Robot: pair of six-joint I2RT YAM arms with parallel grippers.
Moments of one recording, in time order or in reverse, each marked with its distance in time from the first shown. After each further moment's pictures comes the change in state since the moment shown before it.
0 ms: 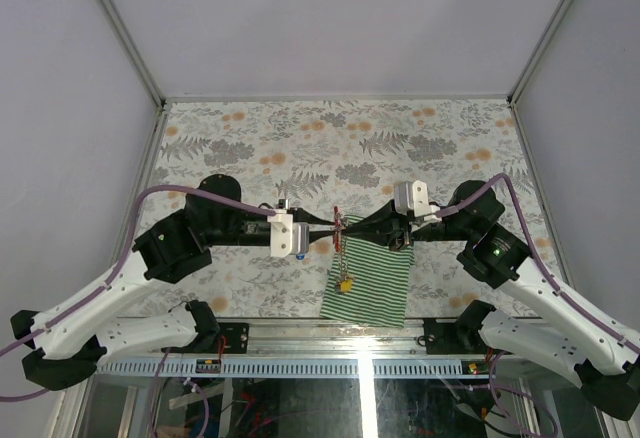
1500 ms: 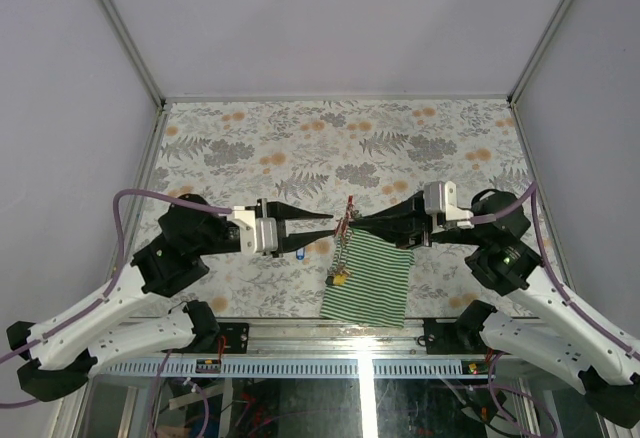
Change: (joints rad) left arm -0.003 -0.117 -0.177 0.373 -0.005 -0.225; right arm 0.000 -0.064 -0.023 0.203 0.038 0.115
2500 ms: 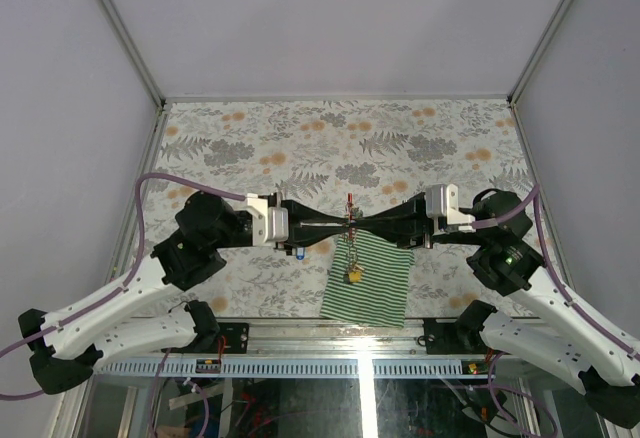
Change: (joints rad) left arm 0.000 0.075 -0.042 0.211 0.050 -0.138; right arm 0.000 -0.008 0.014 -0.030 -0.010 -0.053
